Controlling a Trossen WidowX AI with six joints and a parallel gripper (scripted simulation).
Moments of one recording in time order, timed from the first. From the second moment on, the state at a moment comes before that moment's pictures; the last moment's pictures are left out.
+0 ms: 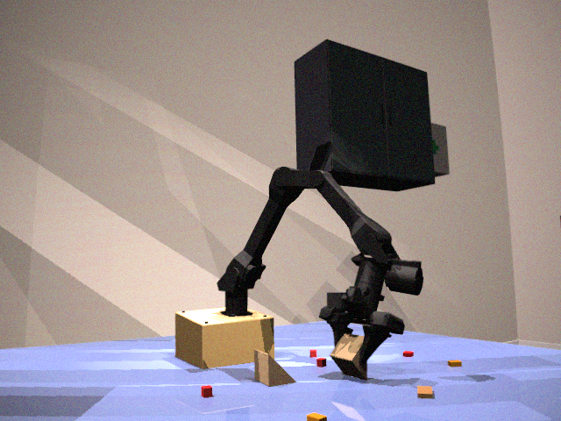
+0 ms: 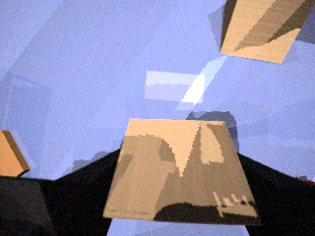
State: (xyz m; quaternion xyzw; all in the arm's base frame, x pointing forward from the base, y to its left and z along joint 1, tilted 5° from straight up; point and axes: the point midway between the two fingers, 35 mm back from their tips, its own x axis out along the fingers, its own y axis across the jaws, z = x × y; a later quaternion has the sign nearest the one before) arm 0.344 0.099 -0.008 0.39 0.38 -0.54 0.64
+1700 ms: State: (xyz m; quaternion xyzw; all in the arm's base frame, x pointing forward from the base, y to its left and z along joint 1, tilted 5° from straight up) arm 0.334 0.124 0.016 0.25 0.24 -0.62 0.70
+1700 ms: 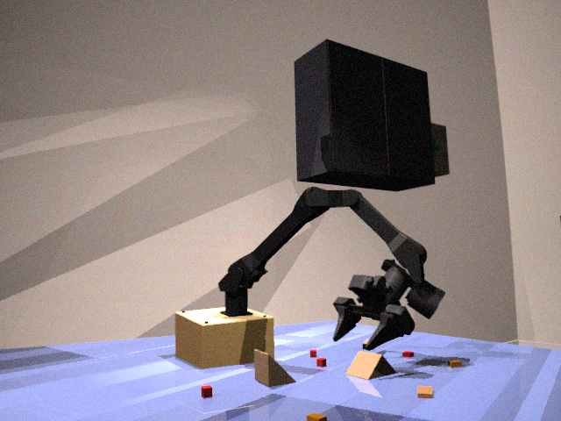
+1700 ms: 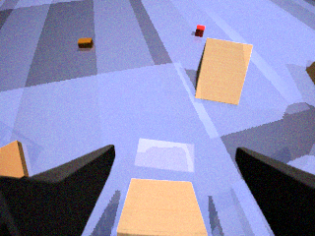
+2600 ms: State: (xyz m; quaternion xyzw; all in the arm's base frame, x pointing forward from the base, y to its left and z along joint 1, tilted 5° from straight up) arm 0.331 0.068 0.017 0.55 0.65 -0.39 0.35
